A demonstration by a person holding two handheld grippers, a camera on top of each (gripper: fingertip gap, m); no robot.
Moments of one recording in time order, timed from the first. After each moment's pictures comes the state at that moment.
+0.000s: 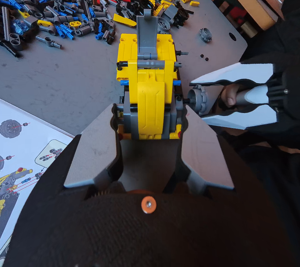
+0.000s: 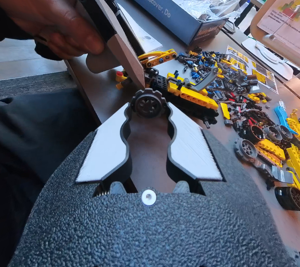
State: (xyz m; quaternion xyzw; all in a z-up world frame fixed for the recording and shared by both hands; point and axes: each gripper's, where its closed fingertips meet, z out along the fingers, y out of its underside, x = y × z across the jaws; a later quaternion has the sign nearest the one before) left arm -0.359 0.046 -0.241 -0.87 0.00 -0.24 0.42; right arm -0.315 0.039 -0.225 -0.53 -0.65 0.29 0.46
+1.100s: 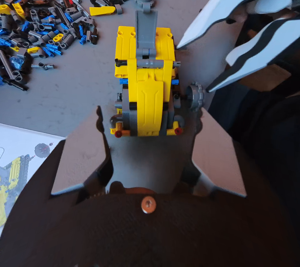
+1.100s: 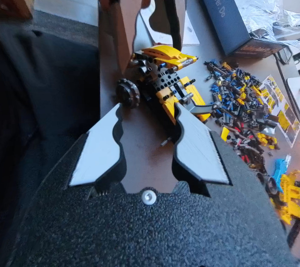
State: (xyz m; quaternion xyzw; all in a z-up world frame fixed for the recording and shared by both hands) left arm -0.360 0.035 -0.247 -0.89 0.16 -0.16 0.39; right arm -0.307 0.046 -0.229 -0.37 -0.81 0.26 0.36
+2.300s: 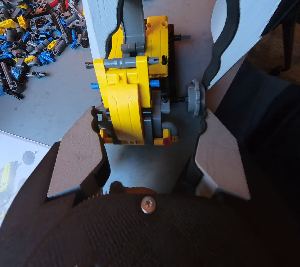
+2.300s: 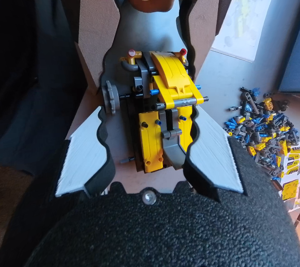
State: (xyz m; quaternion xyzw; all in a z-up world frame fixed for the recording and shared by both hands) left arm -0.337 0.043 -0.265 -0.90 0.18 -0.05 0.39; right arm -0.334 0.046 -0.245 -0.21 -0.95 0.17 0.18
